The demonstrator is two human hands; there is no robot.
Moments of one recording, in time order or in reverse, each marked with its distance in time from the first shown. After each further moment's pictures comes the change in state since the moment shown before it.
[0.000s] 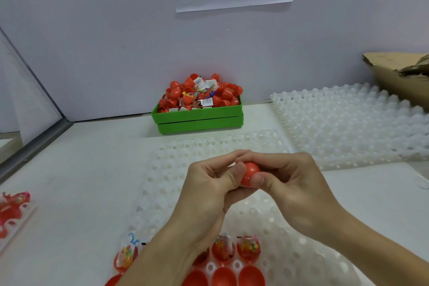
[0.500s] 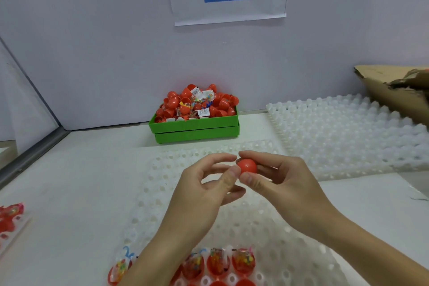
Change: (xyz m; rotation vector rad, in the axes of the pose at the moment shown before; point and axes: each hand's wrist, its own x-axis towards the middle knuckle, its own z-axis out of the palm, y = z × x) left_hand 0.001 0.008 -0.006 0.367 0.094 0.090; right_hand 0.008 0.009 -0.009 0.057 0.117 0.202
